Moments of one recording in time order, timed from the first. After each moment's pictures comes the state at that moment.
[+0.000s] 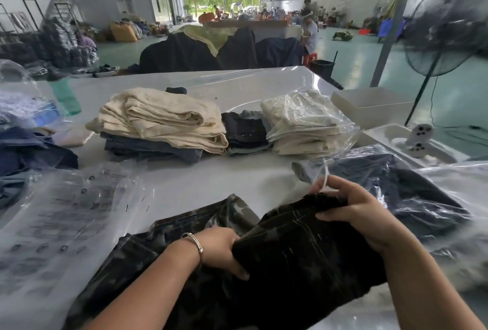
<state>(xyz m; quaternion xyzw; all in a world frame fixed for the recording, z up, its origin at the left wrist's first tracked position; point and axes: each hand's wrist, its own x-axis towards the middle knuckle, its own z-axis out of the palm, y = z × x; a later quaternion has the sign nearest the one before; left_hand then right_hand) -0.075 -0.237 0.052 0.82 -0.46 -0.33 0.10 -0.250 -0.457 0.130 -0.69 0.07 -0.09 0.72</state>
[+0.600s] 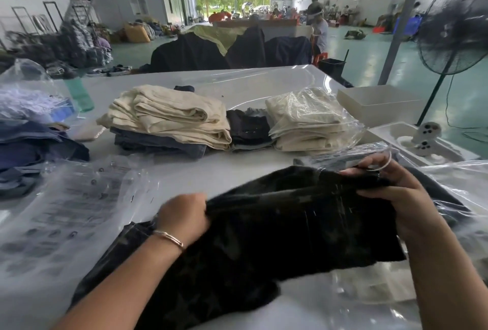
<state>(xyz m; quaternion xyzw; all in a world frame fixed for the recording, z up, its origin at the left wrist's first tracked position) -0.086 -0.213 0.082 0.96 -0.28 0.09 0.03 -0.285 -0.500 0.132 -0.57 0.03 -0.24 0.79</state>
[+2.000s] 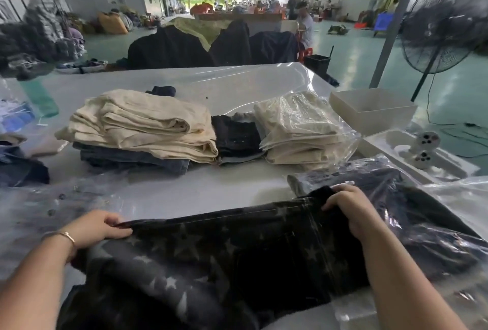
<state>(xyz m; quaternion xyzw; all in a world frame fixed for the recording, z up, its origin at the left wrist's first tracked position) 0.090 -0.127 0.076 0.91 -0.13 -0.27 0.29 -0.153 -0.549 0.083 -0.64 0.42 -0.17 0.61</state>
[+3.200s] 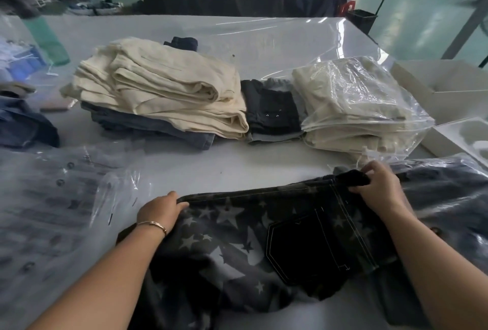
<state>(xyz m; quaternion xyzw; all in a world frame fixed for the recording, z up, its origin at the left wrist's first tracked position) 0.159 -0.196 -0.069 0.98 -0.15 -0.10 0.05 -0.047 -0.607 0.007 -0.86 0.41 -0.13 0.28</state>
